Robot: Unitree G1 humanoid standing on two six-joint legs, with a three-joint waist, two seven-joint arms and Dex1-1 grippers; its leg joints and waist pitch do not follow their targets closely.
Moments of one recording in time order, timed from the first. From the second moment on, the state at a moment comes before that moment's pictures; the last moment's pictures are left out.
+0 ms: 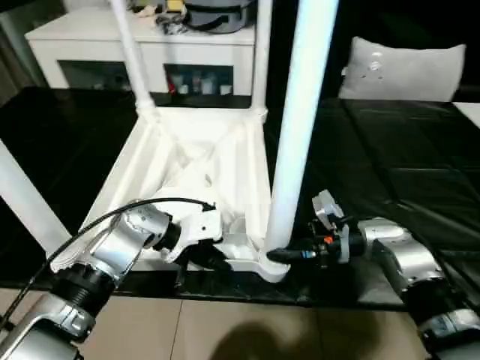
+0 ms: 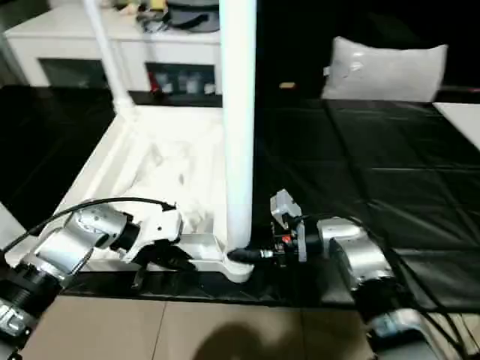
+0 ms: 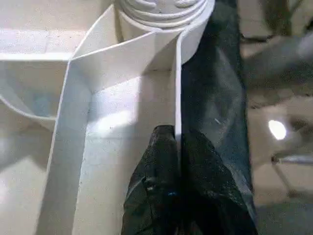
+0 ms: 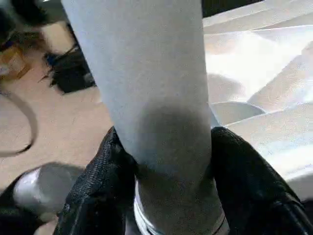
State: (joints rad) left arm -0.50 0.47 -0.41 0.36 0.04 0.23 -1.28; right arm -0.50 -0.37 0.19 0.67 0.32 0.08 1.36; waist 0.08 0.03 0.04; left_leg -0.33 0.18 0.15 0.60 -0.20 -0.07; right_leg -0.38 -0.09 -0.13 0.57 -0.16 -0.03
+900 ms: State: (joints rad) left arm -0.52 0.16 -0.31 0.29 0.04 0.49 -0.82; right arm -0.32 -0.14 0.01 0.12 0.16 0.42 0.38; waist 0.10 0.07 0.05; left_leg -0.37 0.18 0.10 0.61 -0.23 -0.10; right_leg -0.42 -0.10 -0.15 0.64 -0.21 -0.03
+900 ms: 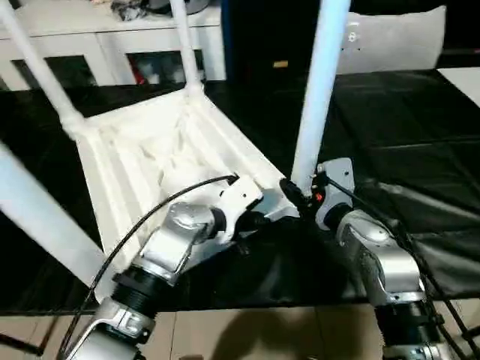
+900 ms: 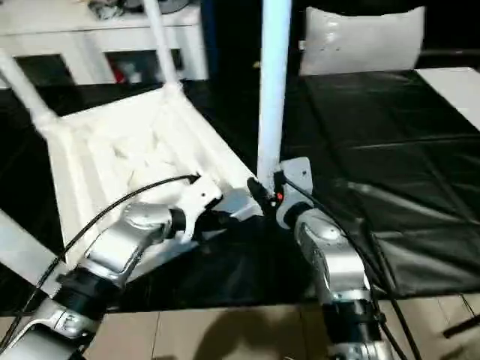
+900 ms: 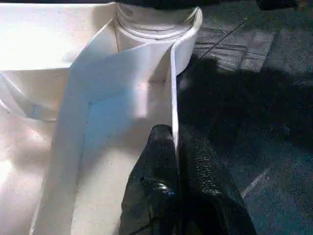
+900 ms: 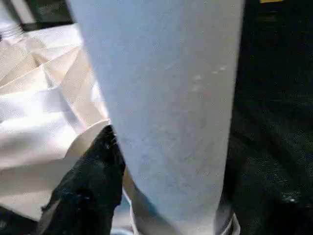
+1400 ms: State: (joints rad) left arm -0.48 0.29 -0.36 0.28 0.02 0.37 -0.96; right arm -0.25 -0.32 0.04 0.07 0.21 0.42 0.64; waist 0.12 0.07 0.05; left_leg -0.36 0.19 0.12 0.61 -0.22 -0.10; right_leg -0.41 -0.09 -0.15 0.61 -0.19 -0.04
